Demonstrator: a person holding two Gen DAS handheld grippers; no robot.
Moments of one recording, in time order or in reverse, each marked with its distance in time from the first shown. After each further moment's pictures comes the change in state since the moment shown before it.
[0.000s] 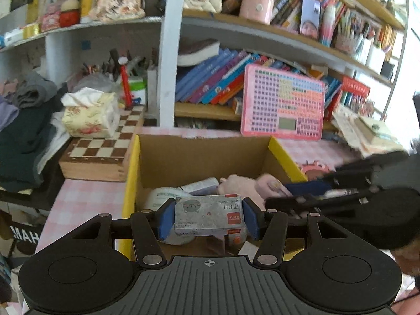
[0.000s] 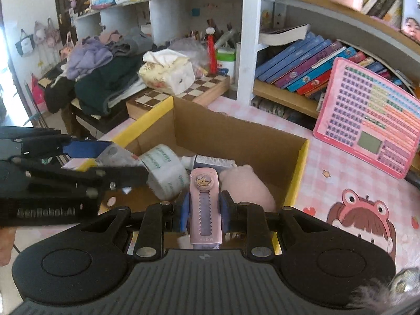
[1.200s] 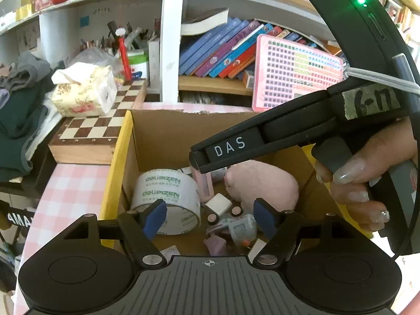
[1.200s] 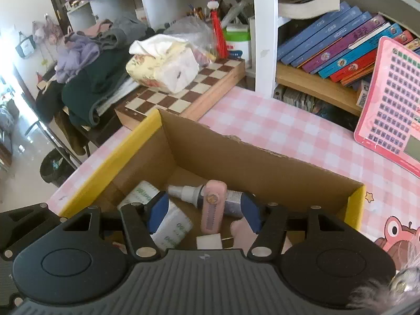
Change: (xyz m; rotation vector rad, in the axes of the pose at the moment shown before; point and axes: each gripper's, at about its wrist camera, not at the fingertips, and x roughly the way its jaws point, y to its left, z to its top) left arm 0.040 -0.006 0.000 -0.024 0.087 0.045; right arm 0.093 -0.017 0.064 0.071 0.100 0.105
